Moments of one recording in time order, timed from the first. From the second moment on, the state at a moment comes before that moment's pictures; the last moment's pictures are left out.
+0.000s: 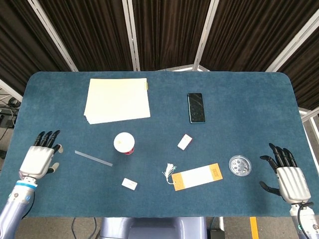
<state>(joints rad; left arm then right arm) -0.29 -1.22 -0.07 -1.63 1.34 1.17 0.44 0.09 -1.12 0.02 -1.61 -1.55 1.45 -0.01</state>
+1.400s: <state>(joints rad) -0.50 -1.54 -0.06 -1.46 1.17 1.00 0.61 0.11 -1.12 0.03 -1.62 -1.50 1.40 0.00</state>
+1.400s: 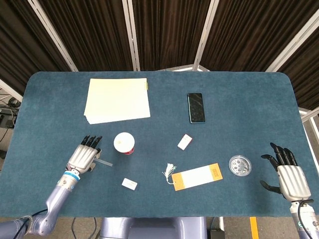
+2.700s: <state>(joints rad) -0.52 -1.46 -0.07 -1.63 1.20 1.10 0.58 0.11 -1.12 0.03 -1.62 -1.50 1.40 -0.01</state>
